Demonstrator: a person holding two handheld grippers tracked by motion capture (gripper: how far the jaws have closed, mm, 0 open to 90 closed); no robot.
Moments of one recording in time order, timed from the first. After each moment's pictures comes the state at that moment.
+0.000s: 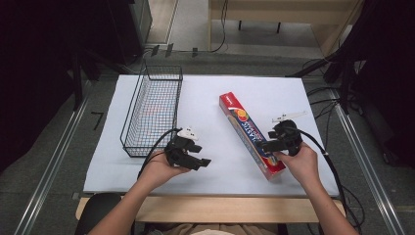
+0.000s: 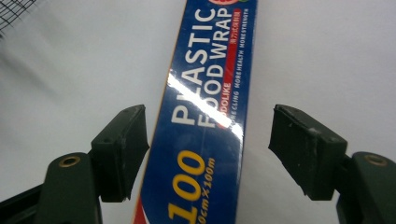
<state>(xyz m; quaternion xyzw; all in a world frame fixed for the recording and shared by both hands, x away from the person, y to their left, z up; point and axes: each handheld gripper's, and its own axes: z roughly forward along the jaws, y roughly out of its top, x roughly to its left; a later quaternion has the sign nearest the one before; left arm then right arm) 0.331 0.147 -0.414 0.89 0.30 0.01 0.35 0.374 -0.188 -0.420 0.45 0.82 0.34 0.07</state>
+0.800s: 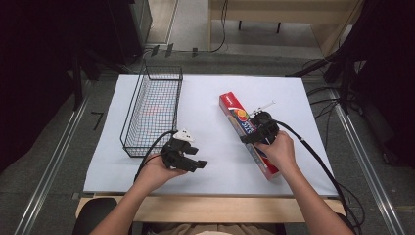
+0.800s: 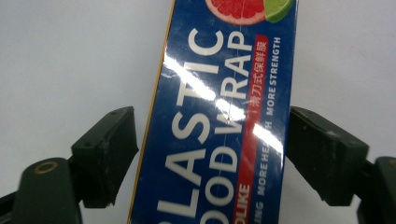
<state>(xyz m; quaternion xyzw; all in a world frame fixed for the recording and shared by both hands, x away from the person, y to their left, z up) 0.325 0.156 -0.416 0.88 0.31 0.02 0.35 0.423 -0.137 -0.442 0.45 0.85 0.25 0.08</state>
